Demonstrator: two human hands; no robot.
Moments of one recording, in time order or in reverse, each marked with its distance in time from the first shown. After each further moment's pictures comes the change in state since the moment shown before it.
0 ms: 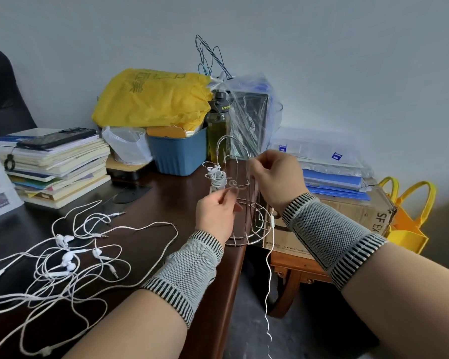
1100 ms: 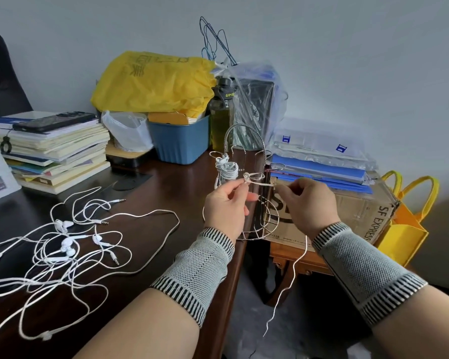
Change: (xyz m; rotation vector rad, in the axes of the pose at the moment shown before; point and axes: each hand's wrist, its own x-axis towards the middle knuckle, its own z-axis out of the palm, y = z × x) left_hand -0.018 0.000 0.007 -0.106 -0.010 0.004; right_hand -0.040 0.052 -0.014 -0.267 0.008 0.221
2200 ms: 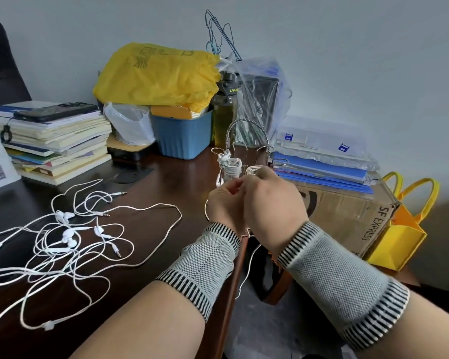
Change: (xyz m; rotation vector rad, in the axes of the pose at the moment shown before) left_hand 0.003 0.000 0.006 -0.172 0.039 -0.155; right_hand -0.045 -0.074 0.008 -0.424 -0.028 -0.570
